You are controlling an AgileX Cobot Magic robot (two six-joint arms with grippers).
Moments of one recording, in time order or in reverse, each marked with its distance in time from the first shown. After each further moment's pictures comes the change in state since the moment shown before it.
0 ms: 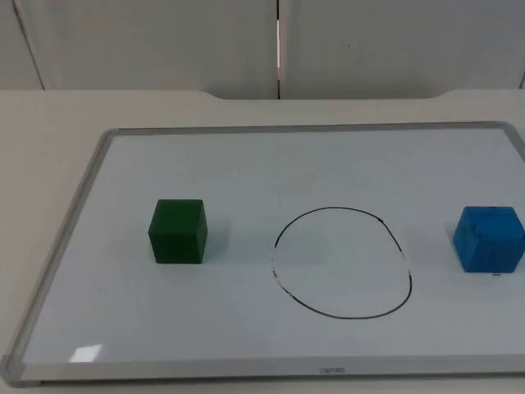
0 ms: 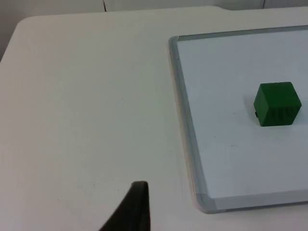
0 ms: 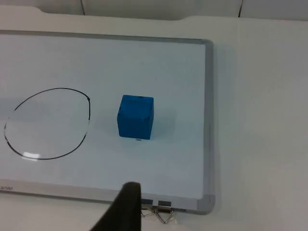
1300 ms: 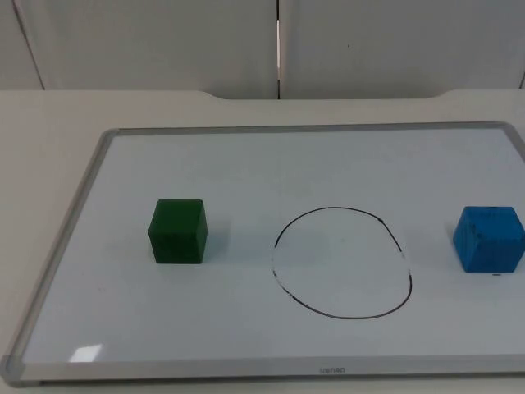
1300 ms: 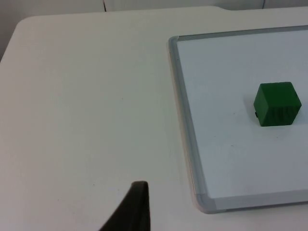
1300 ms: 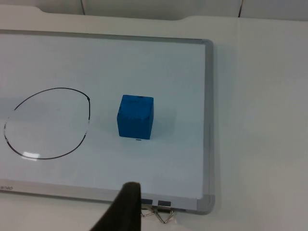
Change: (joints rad) right arm 0.000 0.000 0.000 0.000 0.000 -0.002; left arm 0.000 0.000 0.000 0.000 0.000 0.000
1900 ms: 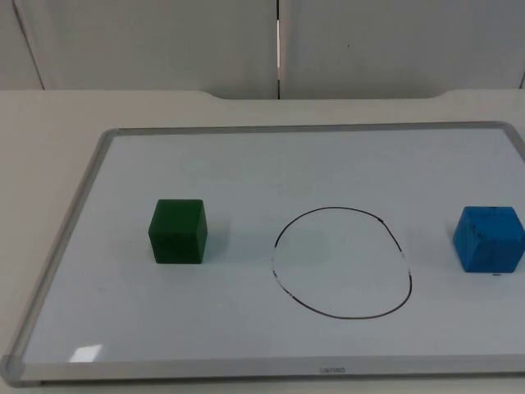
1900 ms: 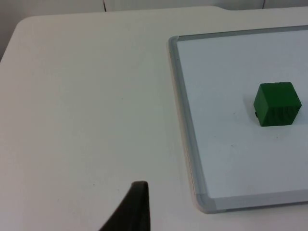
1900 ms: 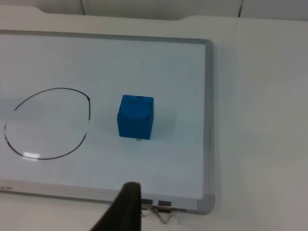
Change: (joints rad) right arm 0.000 0.000 0.000 0.000 0.000 0.002; left arm 0.000 0.000 0.000 0.000 0.000 0.000
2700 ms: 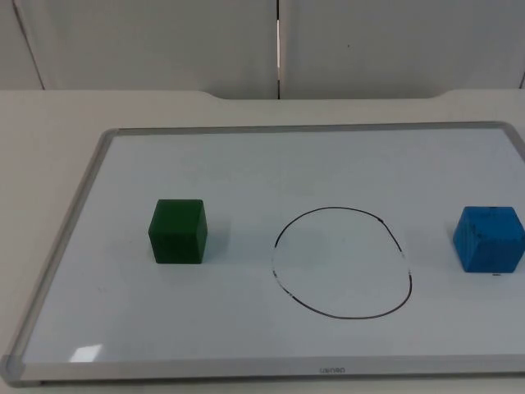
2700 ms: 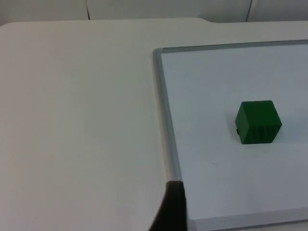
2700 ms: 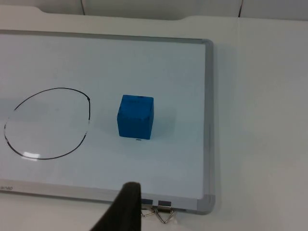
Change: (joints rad) right arm 0.000 0.000 0.000 0.000 0.000 0.000; left arm 0.000 0.132 -0.018 -0.070 -0.113 0.015
